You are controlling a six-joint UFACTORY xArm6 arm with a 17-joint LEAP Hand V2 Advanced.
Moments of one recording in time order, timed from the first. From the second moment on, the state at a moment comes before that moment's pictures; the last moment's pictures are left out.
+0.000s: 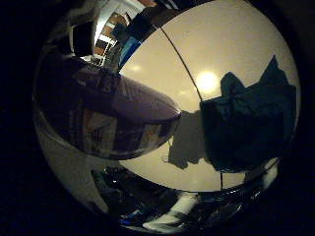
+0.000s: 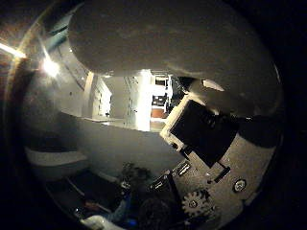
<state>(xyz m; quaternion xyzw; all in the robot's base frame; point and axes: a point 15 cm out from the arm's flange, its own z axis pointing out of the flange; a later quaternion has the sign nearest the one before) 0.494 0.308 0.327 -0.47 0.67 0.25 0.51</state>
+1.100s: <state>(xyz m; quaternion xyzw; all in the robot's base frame) 0.485 0.342 0.236 -0.53 0.64 0.27 0.49</state>
